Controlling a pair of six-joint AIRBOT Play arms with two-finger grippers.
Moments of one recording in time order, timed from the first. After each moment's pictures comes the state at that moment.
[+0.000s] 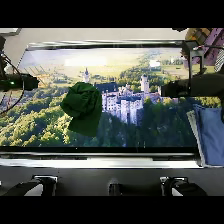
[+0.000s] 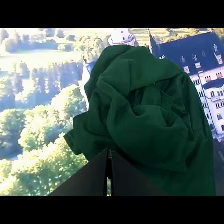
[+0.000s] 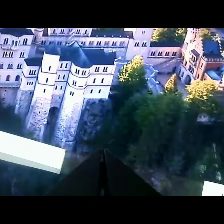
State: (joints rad) left arm 0.04 -1.13 1.39 1.31 -1.08 -1.35; right arm 0.13 -1.08 1.38 1.66 -1.23 -1.63
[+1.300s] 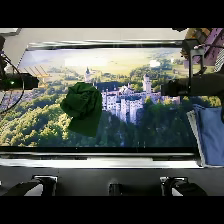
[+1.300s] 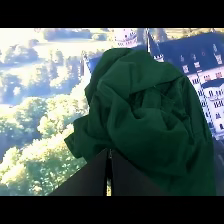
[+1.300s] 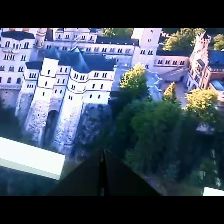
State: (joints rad) left arm 0.04 -1.13 1.39 1.31 -1.06 -1.35; right arm 0.13 -1.08 1.38 1.66 -1.20 -1.63
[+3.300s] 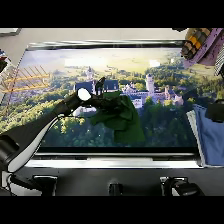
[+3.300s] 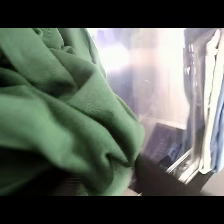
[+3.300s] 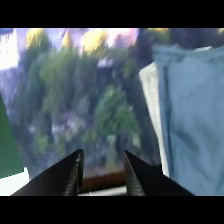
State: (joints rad) left arm -0.54 -1.74 1.46 0.69 -0.83 -1.62; right arm 0.13 -0.70 1.38 1.30 -1.55 -1.36
